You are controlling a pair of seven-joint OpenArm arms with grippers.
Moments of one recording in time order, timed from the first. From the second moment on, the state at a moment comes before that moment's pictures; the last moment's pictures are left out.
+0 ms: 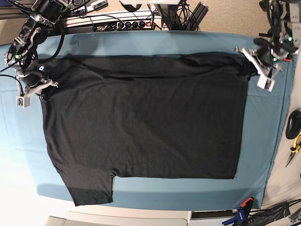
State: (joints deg) left arm 26.2 -26.1 -16.5 105.0 -40.4 -24.8 44.5; right arm -4.4 15.7 40.8 93.4 25.4 31.5 -54.2
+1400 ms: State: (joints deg) left arm 22.3 -27.1 -16.5 102.1 -39.3 -19.6 41.2; right arm 7.7 15.8 29.0 77.7 15.9 27.8 -46.7
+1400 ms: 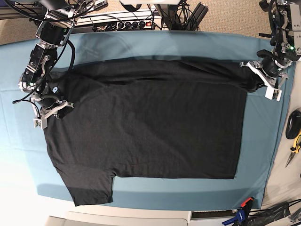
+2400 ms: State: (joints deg) left arm 25.7 -27.4 -16.6 102.1 -40.5 -18.4 46.2; right arm -4.8 15.8 64.8 82.2 45.6 28.4 -66.9
